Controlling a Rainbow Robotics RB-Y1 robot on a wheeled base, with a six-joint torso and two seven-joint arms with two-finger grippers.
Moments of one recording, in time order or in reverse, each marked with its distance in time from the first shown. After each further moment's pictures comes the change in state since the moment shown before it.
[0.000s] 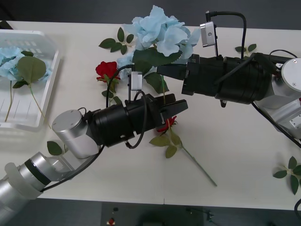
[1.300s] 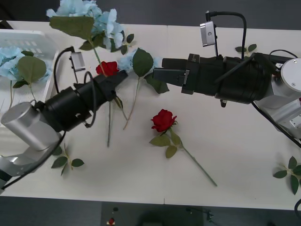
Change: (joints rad) right arm 0.000 0.000 0.000 0.001 0.015 -0.011 -0.031; left arm 0.096 0.172 0.246 -0.001 0.155 -0.052 0.000
